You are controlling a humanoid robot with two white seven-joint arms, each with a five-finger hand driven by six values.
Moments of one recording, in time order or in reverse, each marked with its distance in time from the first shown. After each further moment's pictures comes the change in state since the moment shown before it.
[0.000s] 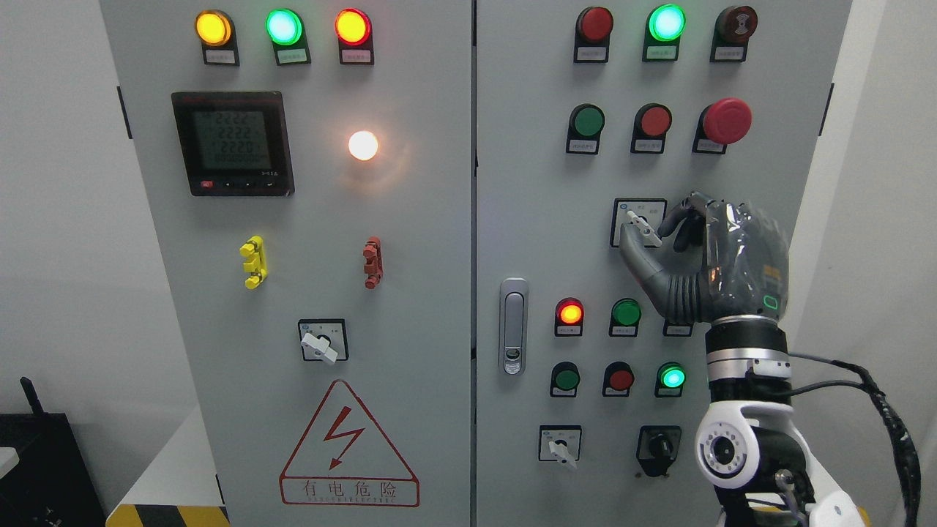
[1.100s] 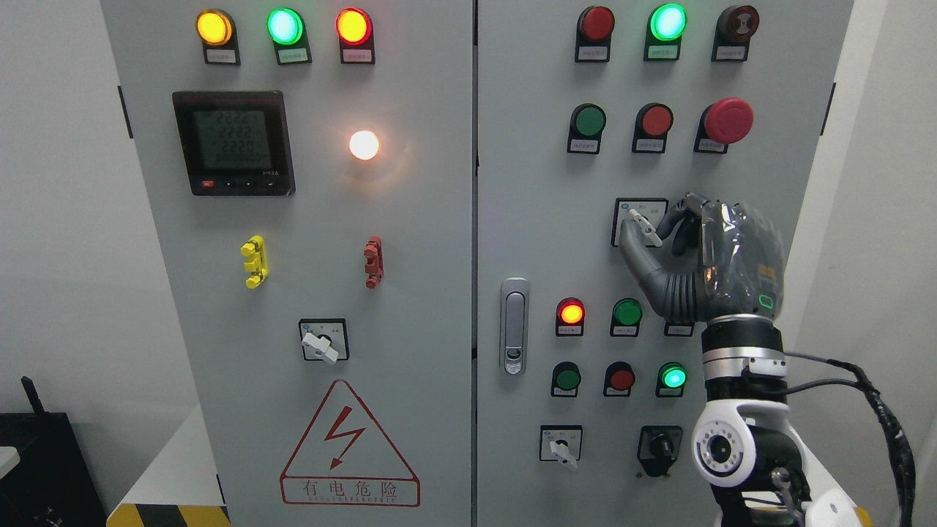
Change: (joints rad) left arm 0.000 0.000 0.000 0.000 0.000 0.000 -0.005; right arm -0.003 0.008 0.002 0.006 -0.003 0.000 0.007
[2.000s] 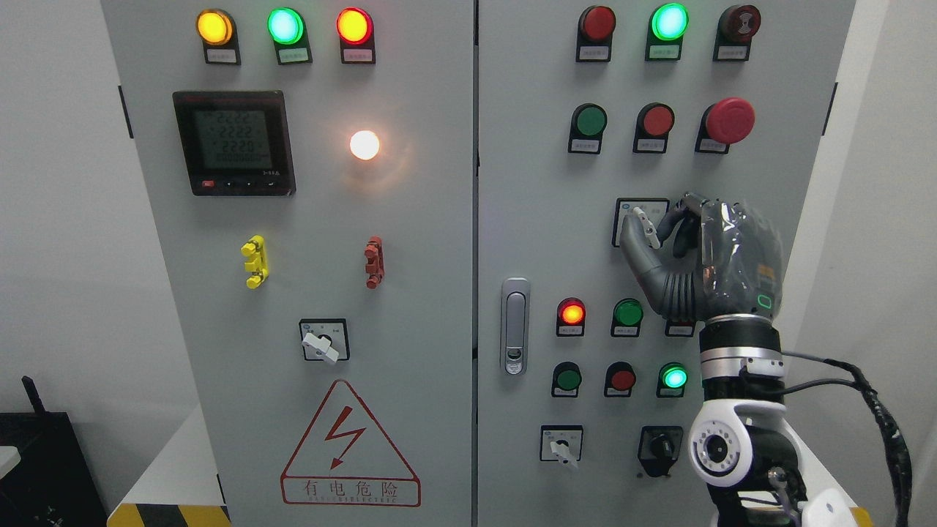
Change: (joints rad) left arm 0.000 0.000 0.000 0.000 0.000 0.000 0.006; right arm 0.000 0.008 0.001 0.001 -0.001 0.000 -0.009
